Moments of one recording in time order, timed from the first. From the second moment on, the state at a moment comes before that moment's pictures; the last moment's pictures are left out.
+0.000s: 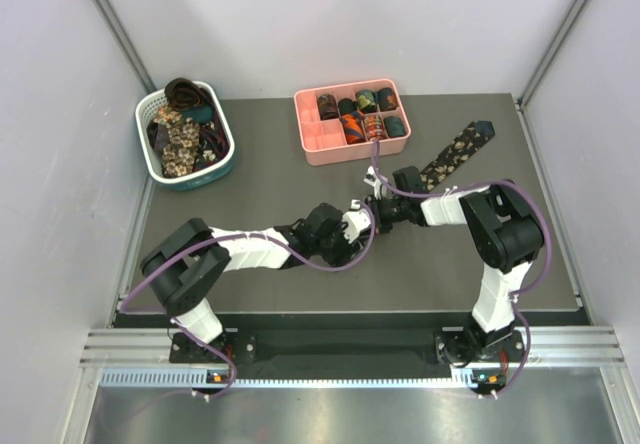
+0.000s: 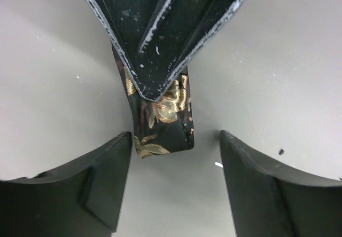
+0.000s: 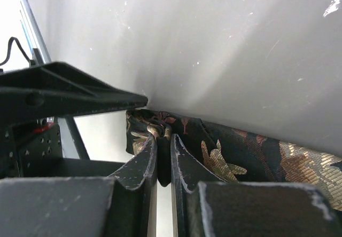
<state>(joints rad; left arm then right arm) -0.88 1.66 0.78 0.13 0.08 0.13 0.42 1.88 0.87 0.13 -0.82 0.31</state>
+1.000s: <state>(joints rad) -0.89 1.75 0.85 0.19 0.06 0.12 0.42 1.87 0.86 0.14 -0.82 0.31</state>
